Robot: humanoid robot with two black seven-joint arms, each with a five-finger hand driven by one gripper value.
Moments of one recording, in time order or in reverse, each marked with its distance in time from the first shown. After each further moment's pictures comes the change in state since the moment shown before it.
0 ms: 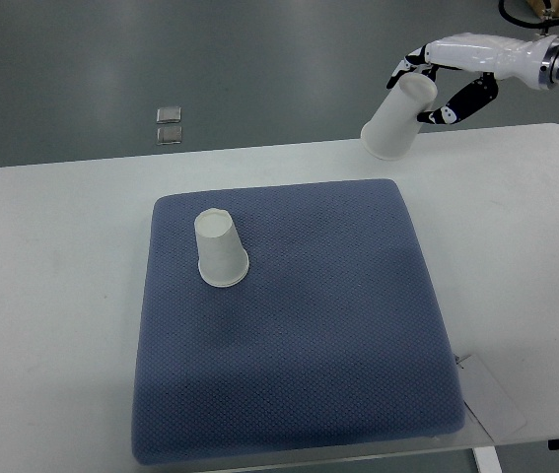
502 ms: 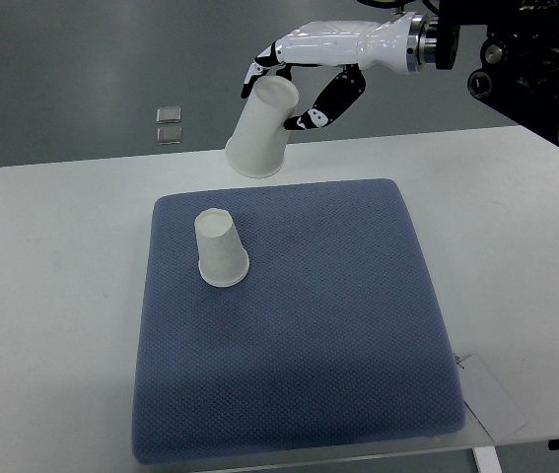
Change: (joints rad) left arm 0.000 0.000 0.000 0.000 0.000 0.000 0.000; right arm 0.154 0.249 -0.002 0.082 0.002 0.083 0.003
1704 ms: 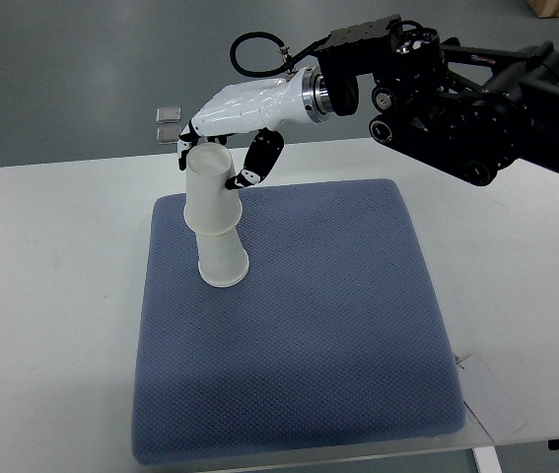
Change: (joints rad) left arm 0.000 0.000 0.000 0.000 0.000 0.000 0.000; right arm 0.030 0.209 -0.083 -0.026 -0.112 0.034 -0.125
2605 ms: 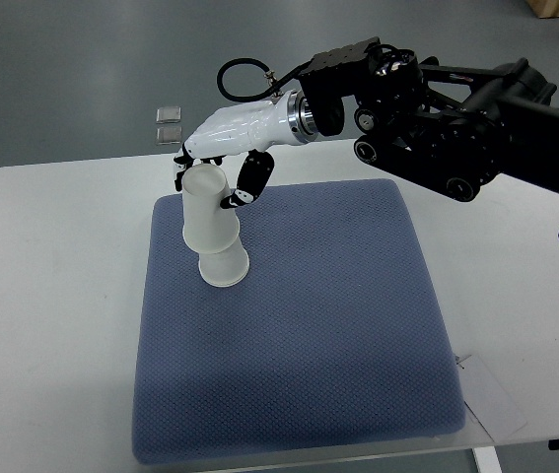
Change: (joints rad) left arm 0.000 0.000 0.000 0.000 0.000 0.000 0.001; right arm -0.019 0.041 -0.023 -0.003 0.000 0.010 -0.029
